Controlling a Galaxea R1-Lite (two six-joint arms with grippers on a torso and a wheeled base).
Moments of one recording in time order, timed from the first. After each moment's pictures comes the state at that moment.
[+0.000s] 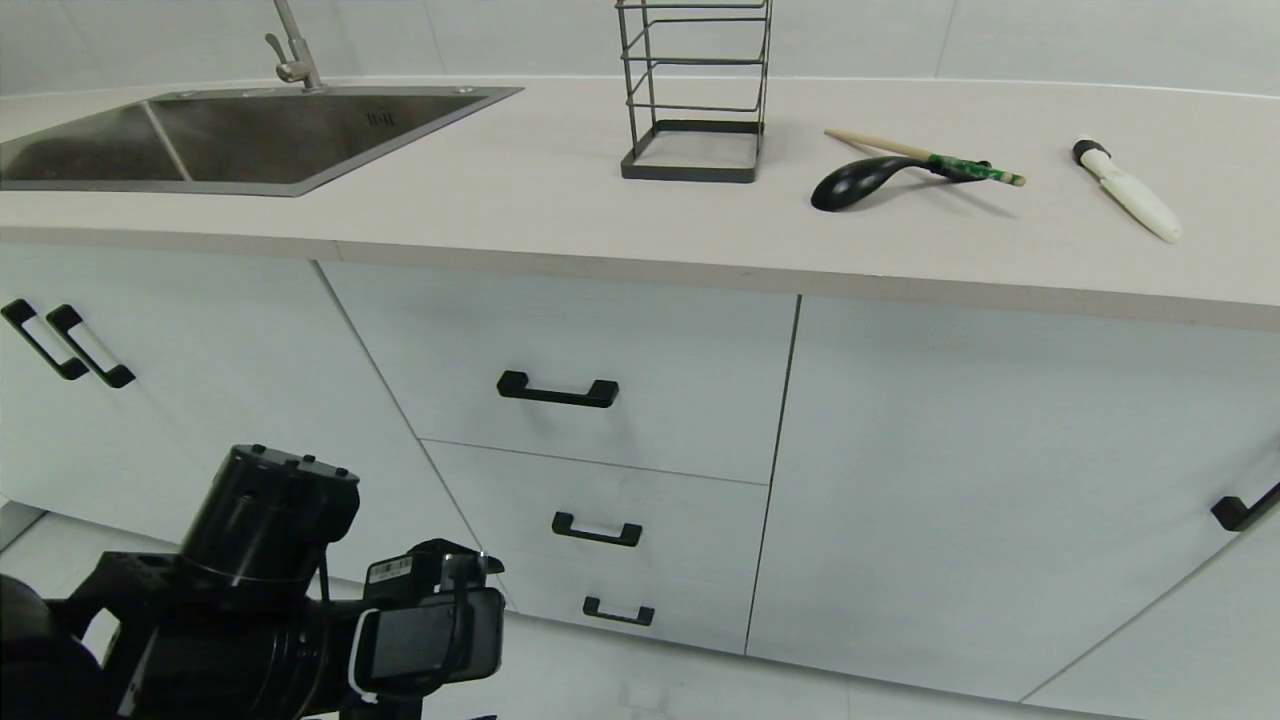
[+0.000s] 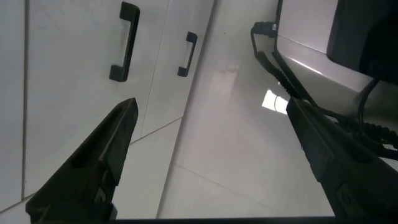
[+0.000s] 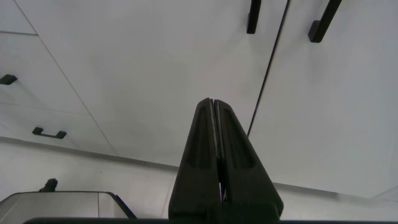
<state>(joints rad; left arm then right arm) -0.43 1.51 -0.56 -0.08 -0.20 1.07 0.00 0.00 0.00 0.00 -0.01 -0.01</state>
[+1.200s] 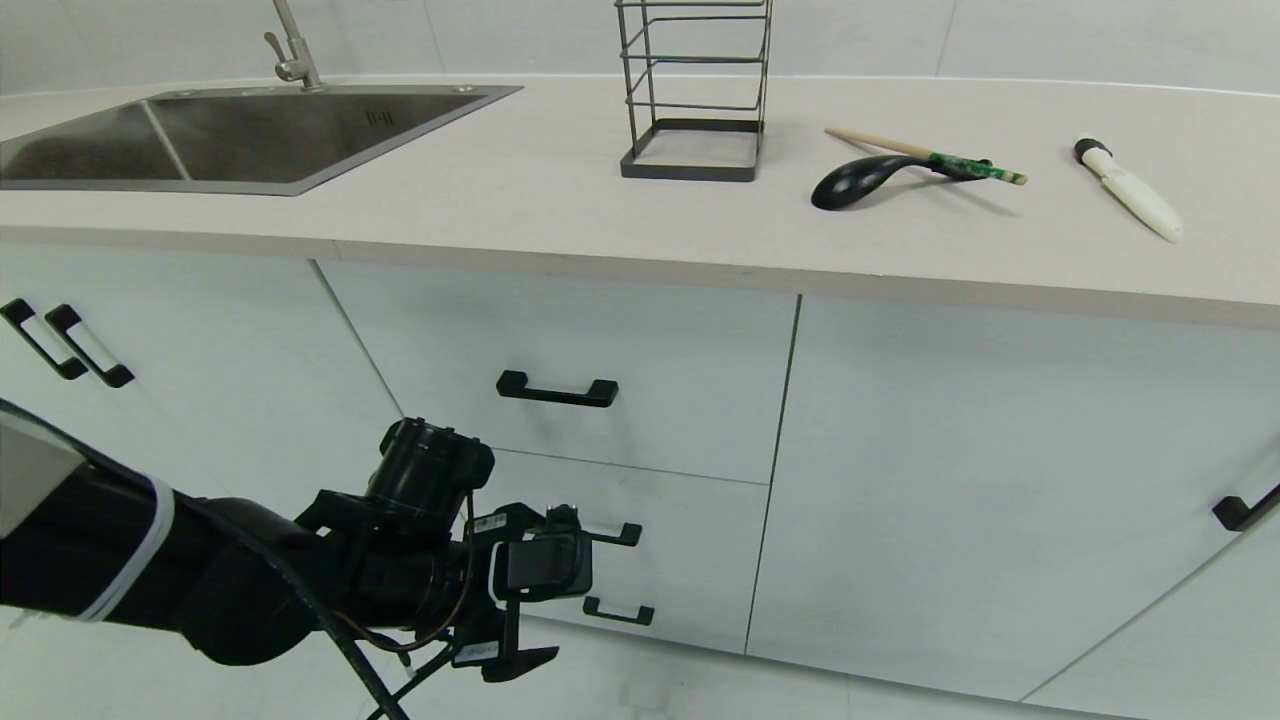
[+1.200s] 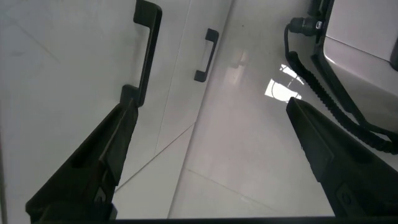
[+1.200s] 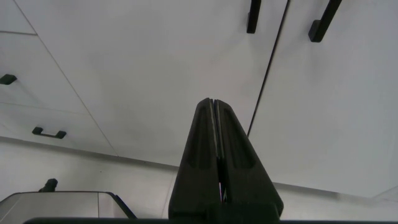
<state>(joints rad) -0.43 1.84 -0.73 -0.21 -0.15 1.08 0.00 0.00 0.00 0.00 -0.01 -0.01</state>
